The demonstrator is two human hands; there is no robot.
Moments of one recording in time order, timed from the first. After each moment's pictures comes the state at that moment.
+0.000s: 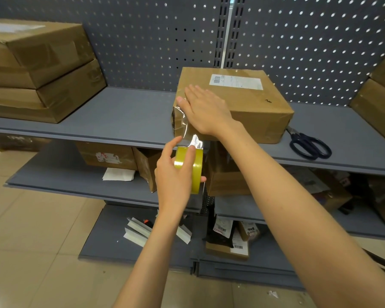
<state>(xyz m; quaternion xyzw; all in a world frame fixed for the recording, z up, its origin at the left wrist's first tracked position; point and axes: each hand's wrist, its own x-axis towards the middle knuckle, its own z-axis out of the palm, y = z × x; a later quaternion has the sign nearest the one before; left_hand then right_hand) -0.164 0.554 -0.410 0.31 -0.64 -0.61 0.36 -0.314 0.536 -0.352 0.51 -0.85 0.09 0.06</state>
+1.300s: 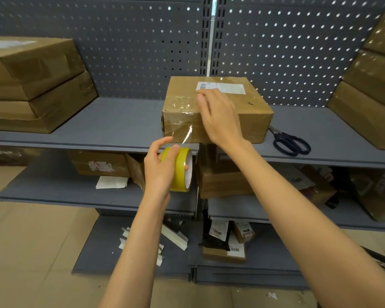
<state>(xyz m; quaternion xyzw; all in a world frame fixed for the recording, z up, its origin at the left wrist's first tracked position) -0.167 0.536 -0.403 0.32 -0.59 -0.66 0.33 -0.321 0.584 -0.366 0.45 -0.78 0.38 0.20</state>
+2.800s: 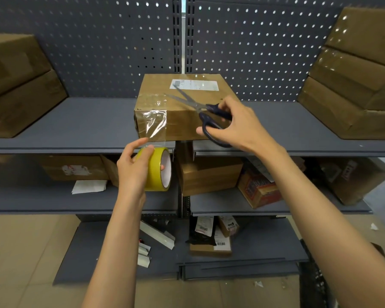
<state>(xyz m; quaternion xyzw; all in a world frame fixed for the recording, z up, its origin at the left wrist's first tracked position) -0.170 0.541 -0.404 0.34 -0.57 -0.67 0.32 -0.327 0.686 -0.347 0.41 -0.83 0.37 0.06</state>
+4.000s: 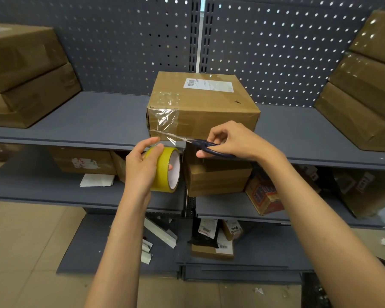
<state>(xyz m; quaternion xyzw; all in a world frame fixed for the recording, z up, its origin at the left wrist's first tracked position) -0.169 0.533 -0.406 0.34 -0.59 -0.67 0.32 -0.332 0.663 -0.360 0.47 -0.81 0.29 -0.16</state>
